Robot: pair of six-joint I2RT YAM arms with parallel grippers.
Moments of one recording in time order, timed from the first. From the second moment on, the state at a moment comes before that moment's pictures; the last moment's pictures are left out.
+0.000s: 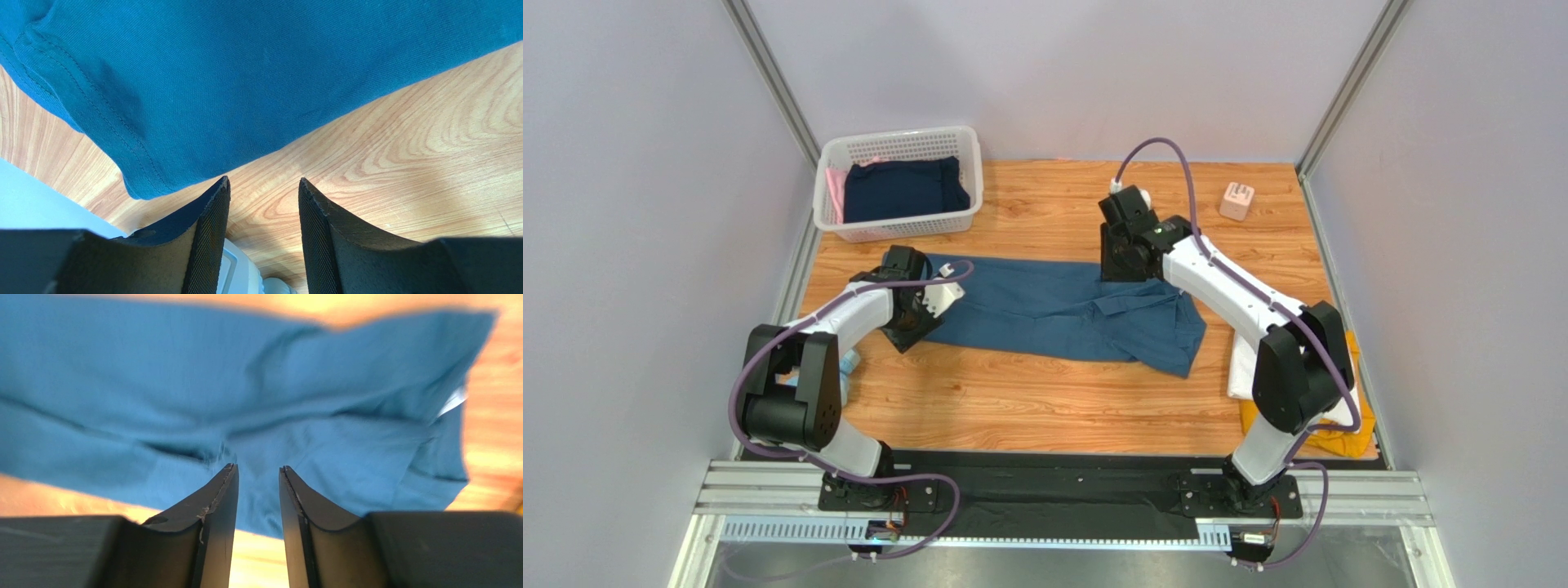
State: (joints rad) left arm -0.15 1.53 0.86 -0.61 -0.11 0.71; right arm 0.53 1.73 1.46 -0.71 0.18 0.46
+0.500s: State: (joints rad) left arm -0.15 1.53 0.86 -0.61 -0.11 0.71; right arm 0.61 1.82 1.26 -0.67 0.15 0.52
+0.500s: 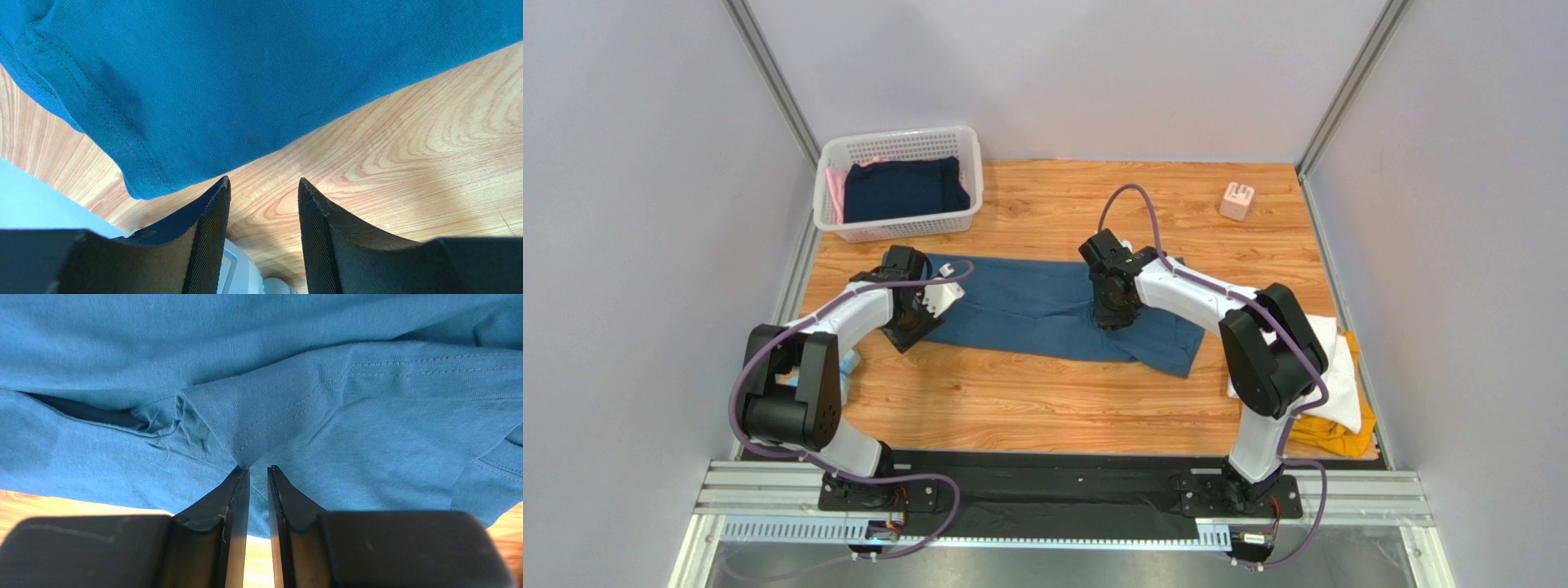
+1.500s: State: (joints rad) left arm -0.14 1.53 0.83 -0.61 -0.10 0.71; right arm 0.54 1.97 1.50 -0.65 0.25 0.48
